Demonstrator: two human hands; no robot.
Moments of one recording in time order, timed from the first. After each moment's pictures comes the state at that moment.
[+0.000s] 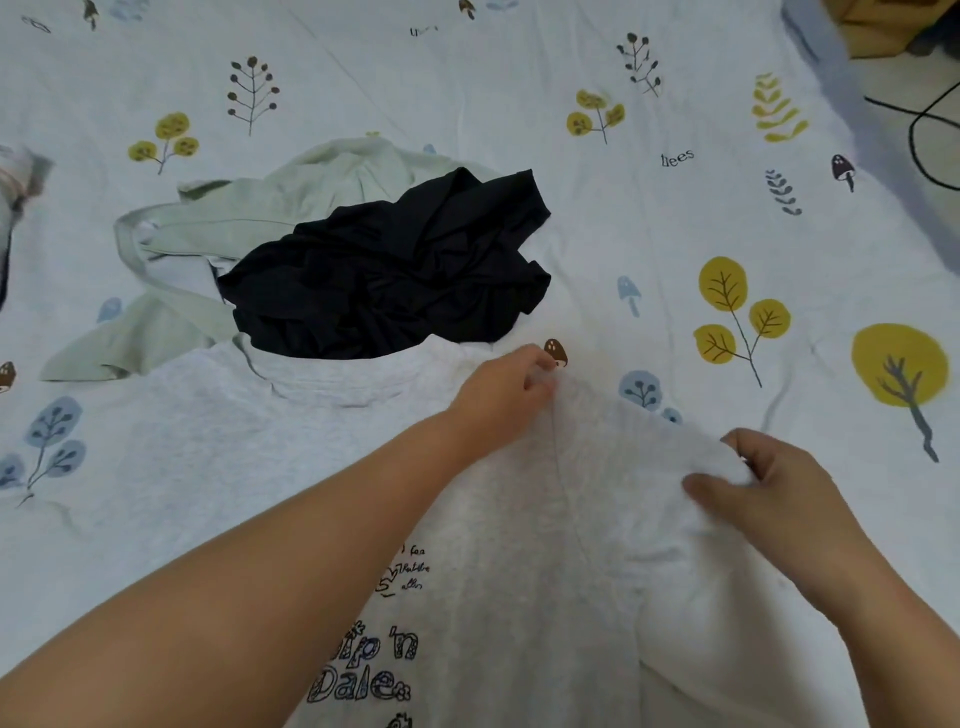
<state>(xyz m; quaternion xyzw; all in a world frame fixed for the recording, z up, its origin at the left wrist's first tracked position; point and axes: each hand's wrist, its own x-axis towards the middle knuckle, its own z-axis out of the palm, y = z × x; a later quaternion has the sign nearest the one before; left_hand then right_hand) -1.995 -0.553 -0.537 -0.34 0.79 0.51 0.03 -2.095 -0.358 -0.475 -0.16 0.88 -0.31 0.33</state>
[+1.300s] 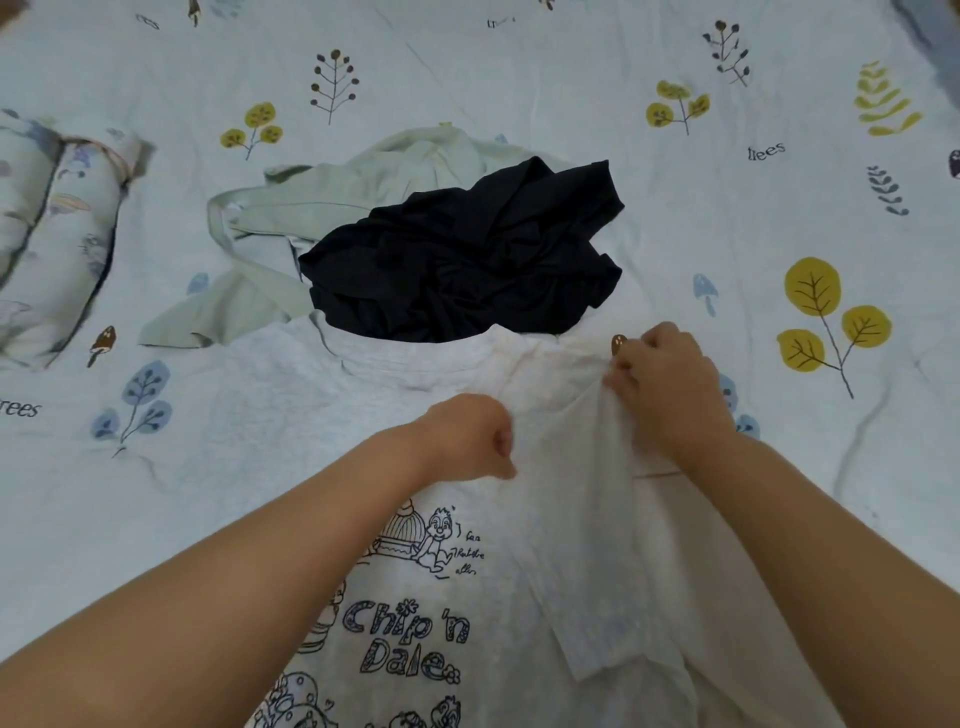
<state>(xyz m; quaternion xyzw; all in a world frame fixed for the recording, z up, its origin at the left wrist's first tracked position) -1.916 -0.583 -0.543 -0.30 0.85 0.36 0.25 -2.087 -0.474 -0.552 -0.47 0.87 -0.11 0.13</state>
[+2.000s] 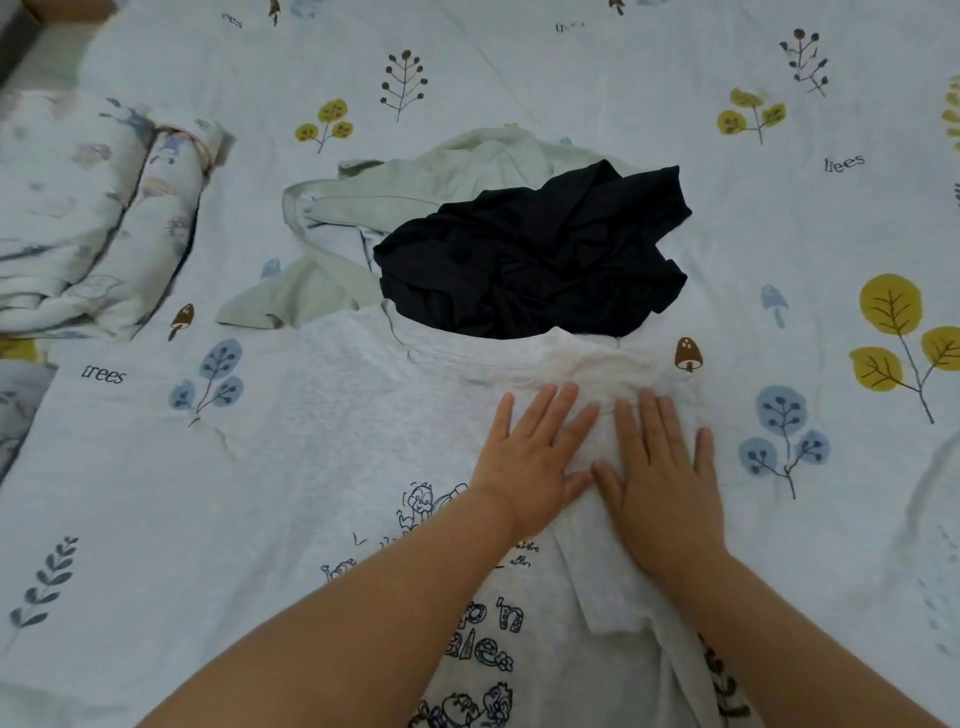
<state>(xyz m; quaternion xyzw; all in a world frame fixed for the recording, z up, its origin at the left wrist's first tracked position) -1.897 -0.536 -0.584 -0.25 0.95 0.12 0.18 -2.011 -0.431 -0.609 -0.51 0.85 0.00 0.09</state>
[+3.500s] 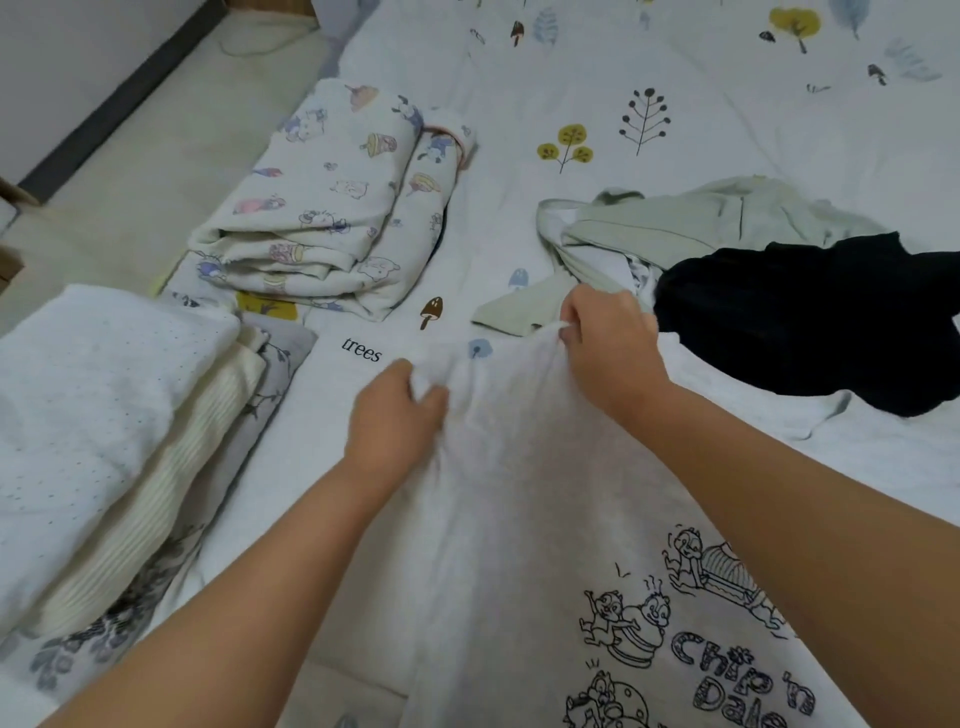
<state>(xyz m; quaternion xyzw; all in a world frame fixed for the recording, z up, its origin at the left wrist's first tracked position) -1.617 -0.696 -0.505 -0.67 0.67 0.30 -0.16 -1.812 -0.685 -0.500 -0.60 0.76 -0.19 0.16</state>
